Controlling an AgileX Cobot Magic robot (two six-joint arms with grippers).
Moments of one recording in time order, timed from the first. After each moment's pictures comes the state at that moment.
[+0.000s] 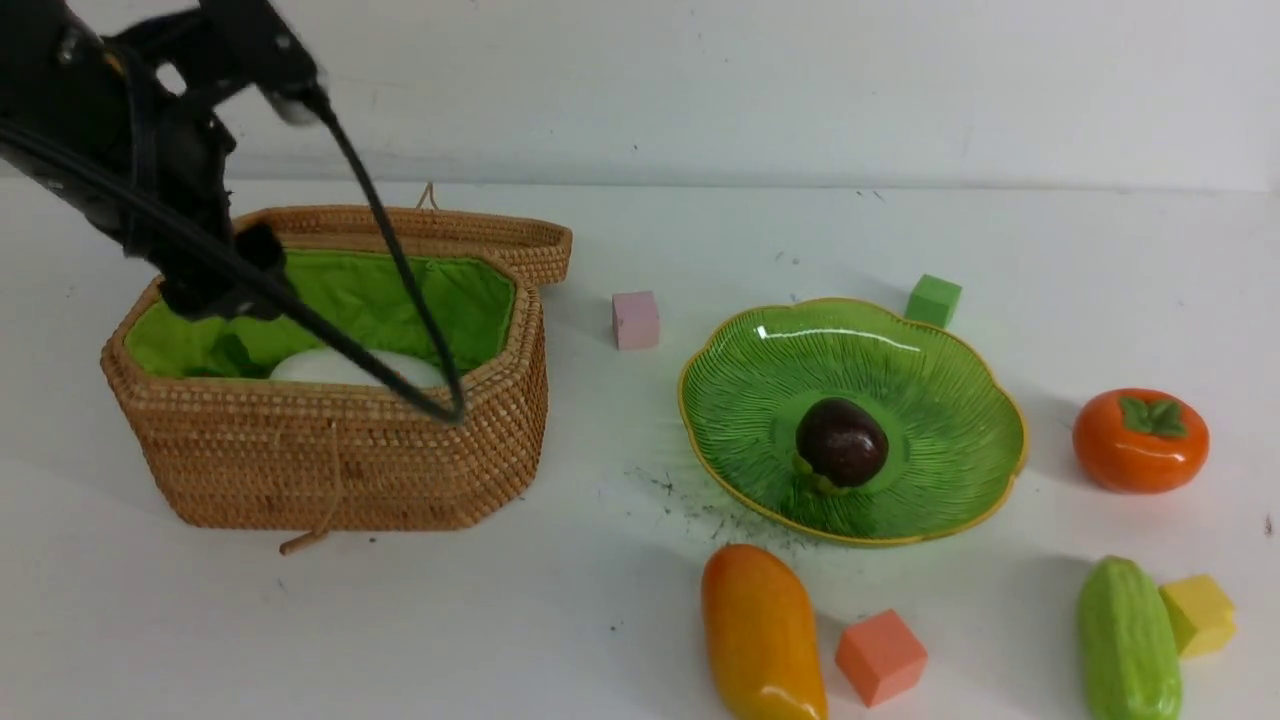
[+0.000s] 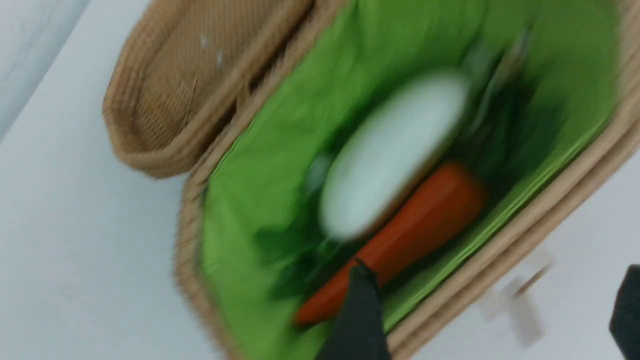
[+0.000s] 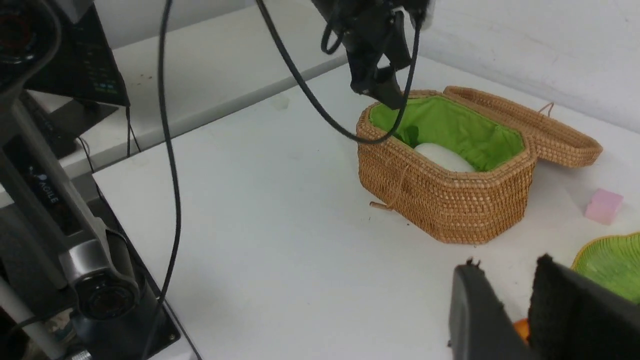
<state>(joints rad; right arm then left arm) 0.38 0.57 -1.09 0.68 1.00 -0.44 -0.13 1.50 -1.48 -0.13 0.93 0.69</state>
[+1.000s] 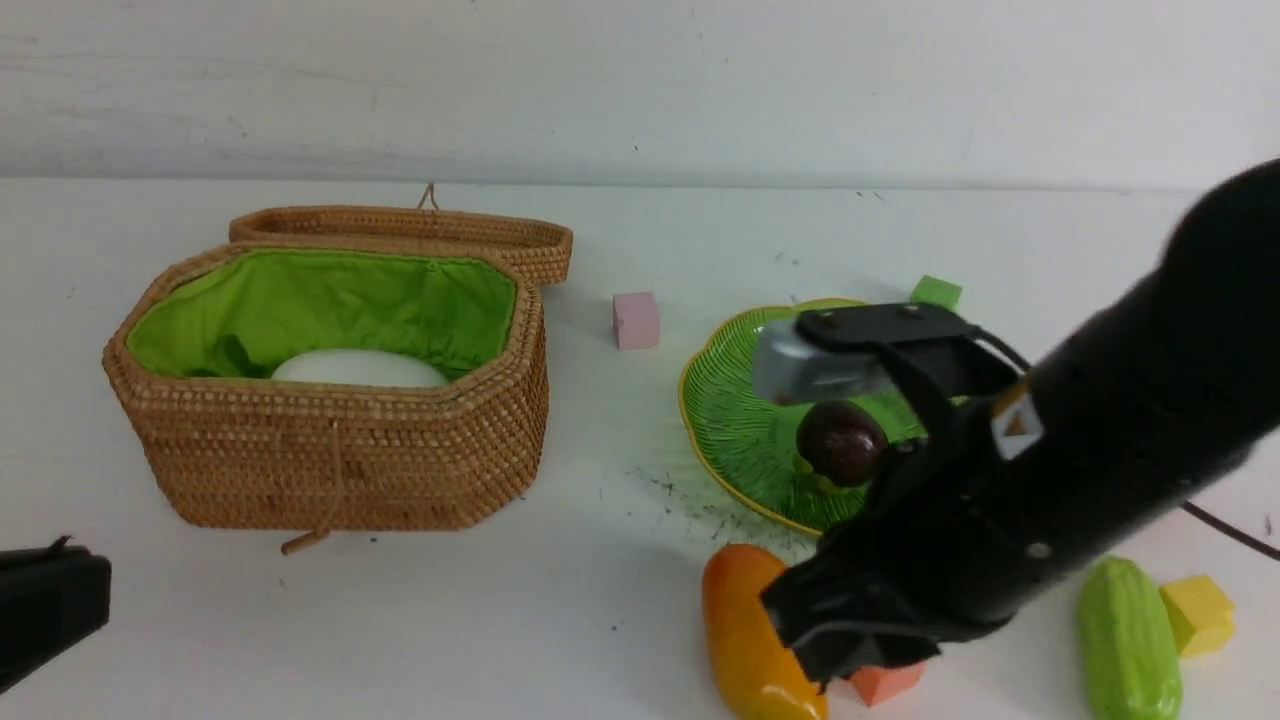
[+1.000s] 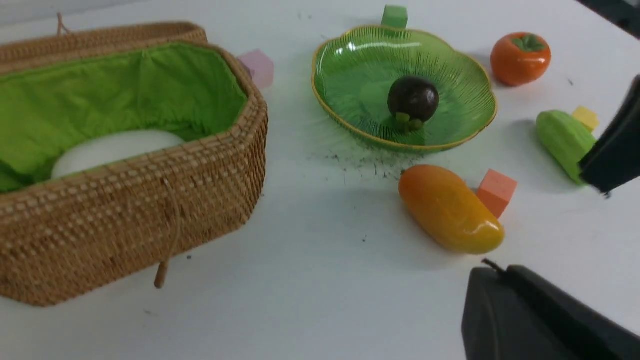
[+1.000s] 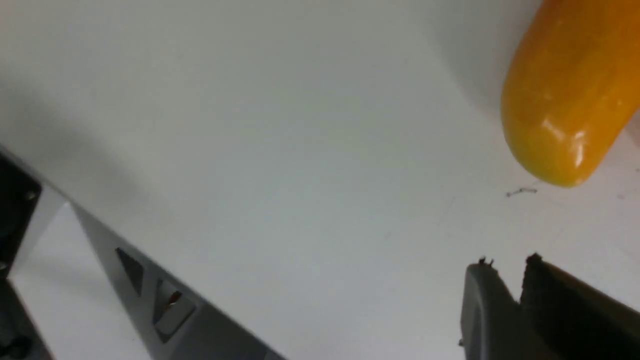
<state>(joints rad) 0.69 1.44 -1.19 0.30 1.02 0.12 -0.13 0.45 -0.76 -0.55 0.88 0.39</state>
